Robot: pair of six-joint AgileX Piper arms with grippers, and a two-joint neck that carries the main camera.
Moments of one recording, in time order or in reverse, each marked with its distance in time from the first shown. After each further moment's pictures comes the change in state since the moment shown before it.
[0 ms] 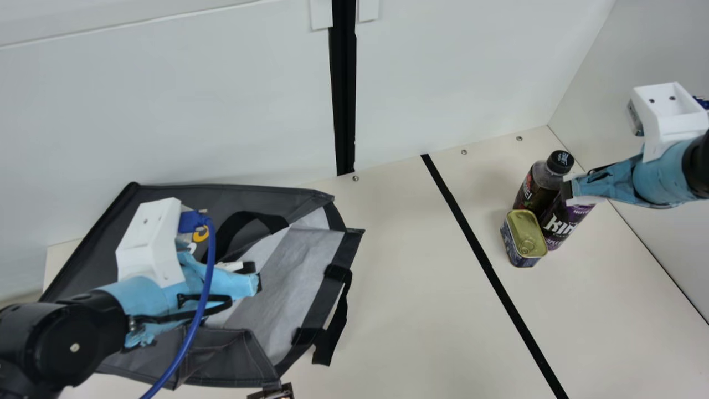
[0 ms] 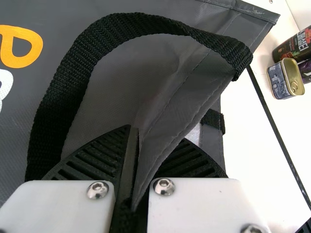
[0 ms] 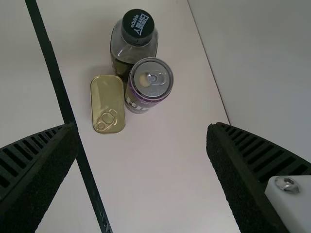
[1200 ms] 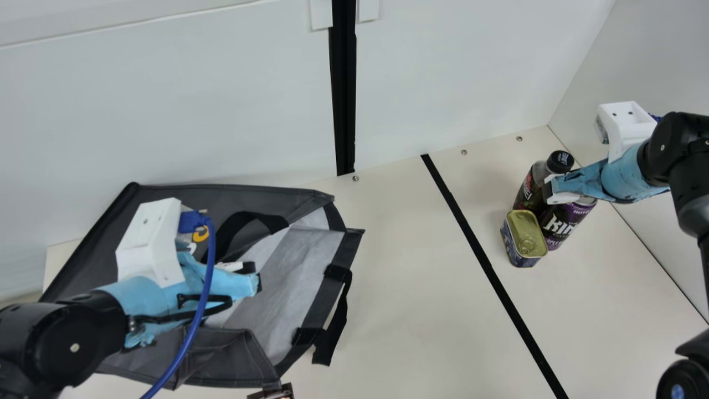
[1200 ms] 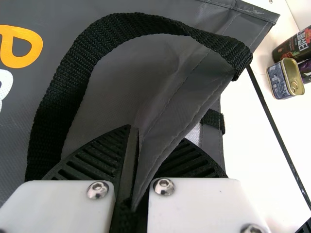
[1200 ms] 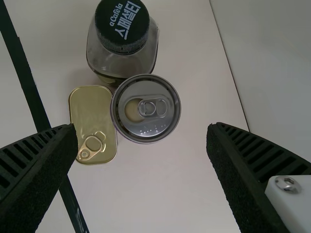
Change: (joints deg) left arm 0.0 0.0 0.0 0.0 0.0 0.0; right arm -2.2 13.0 0.3 2.0 -8.1 -1.4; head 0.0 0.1
